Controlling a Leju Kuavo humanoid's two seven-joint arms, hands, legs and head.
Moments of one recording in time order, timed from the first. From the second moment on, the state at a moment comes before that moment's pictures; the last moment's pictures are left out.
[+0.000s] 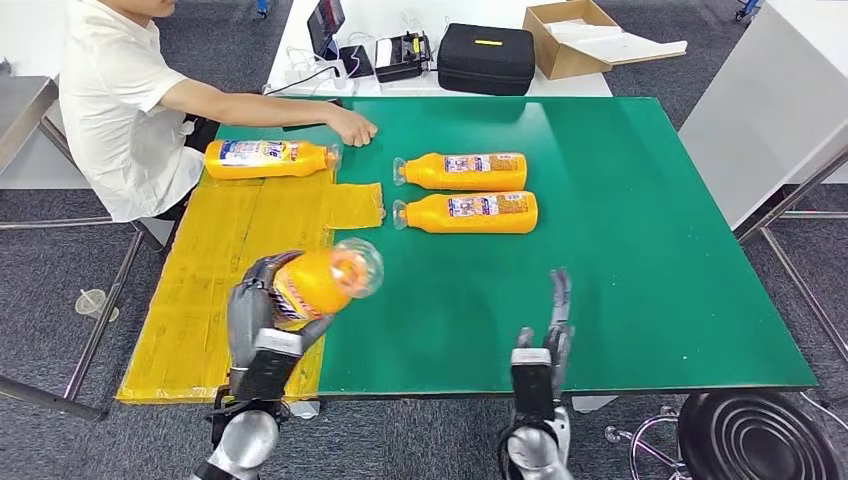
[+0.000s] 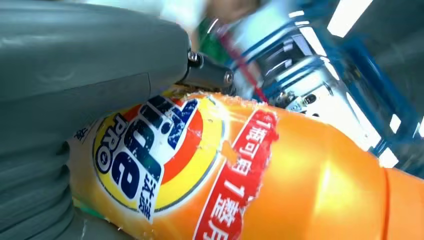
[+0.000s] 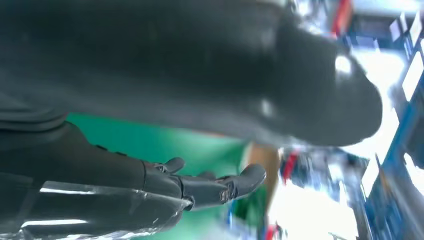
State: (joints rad) left arm -0.16 -0.10 -0.49 -1.35 -0.51 0.60 -0.33; right arm 0.04 0.11 0.30 -1.33 0.22 -0.61 -0.70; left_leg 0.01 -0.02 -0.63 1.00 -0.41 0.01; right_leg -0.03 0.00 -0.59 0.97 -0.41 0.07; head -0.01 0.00
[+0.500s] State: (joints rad) left arm -0.40 -0.04 -0.48 -0.97 -0.94 0.24 -0.08; right arm 0.05 0.11 0.13 -1.49 0.17 -0.60 -0.70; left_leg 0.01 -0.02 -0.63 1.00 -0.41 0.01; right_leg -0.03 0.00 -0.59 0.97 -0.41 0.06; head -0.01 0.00
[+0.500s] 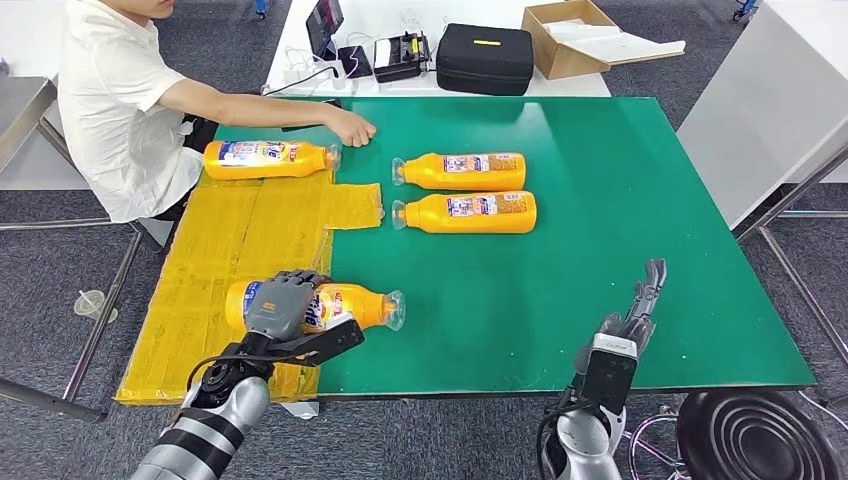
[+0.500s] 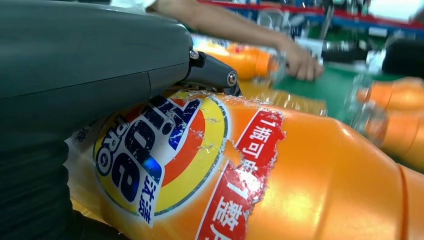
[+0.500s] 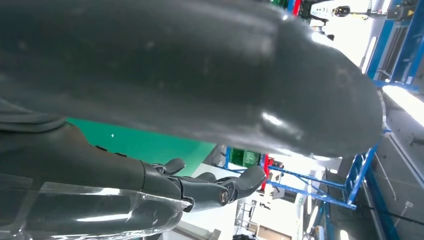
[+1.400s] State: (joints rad) left arm -0.51 -0.04 -0.41 -0.73 -0.76 0.13 -0.22; right arm 0.02 0.11 0.13 -1.43 0.15 -0.60 -0.70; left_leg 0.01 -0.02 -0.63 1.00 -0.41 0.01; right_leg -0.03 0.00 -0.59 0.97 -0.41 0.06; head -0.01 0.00
